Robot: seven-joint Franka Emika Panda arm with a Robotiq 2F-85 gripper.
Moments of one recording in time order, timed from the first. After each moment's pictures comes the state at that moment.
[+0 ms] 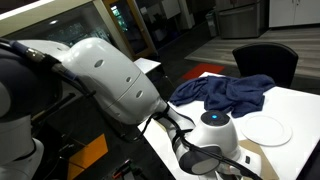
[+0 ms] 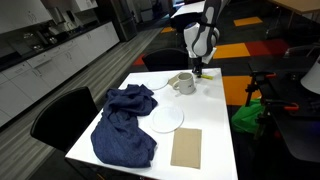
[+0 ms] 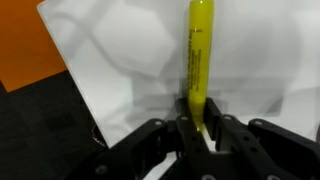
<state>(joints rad) -0.26 0.72 -0.20 -2.13 -0.06 2.83 0.02</state>
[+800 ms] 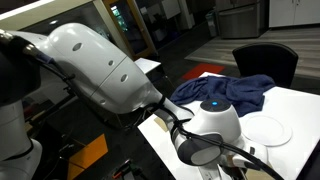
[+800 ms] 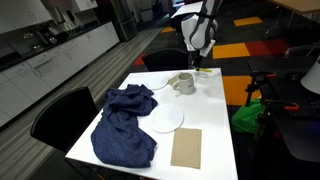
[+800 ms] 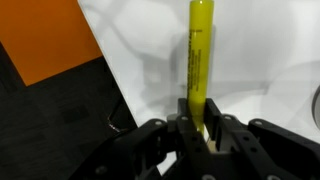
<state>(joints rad) -0.19 0.64 -0.27 -2.13 -0.06 2.76 0.03</state>
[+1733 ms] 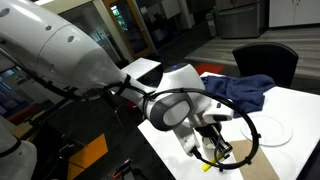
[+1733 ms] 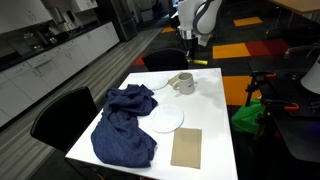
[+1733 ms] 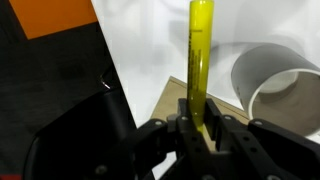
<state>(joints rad) -0.01 0.36 -0.34 -2.30 -0.26 2.75 0.15</state>
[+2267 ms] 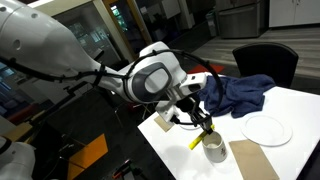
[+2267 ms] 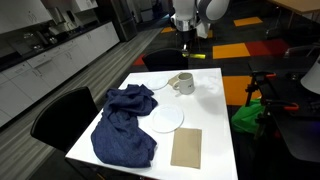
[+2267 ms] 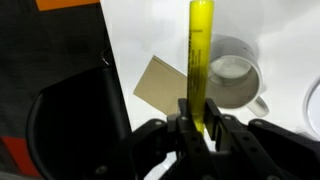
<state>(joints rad) 0.08 0.17 -0.30 -2.34 -0.47 2.62 0.30</state>
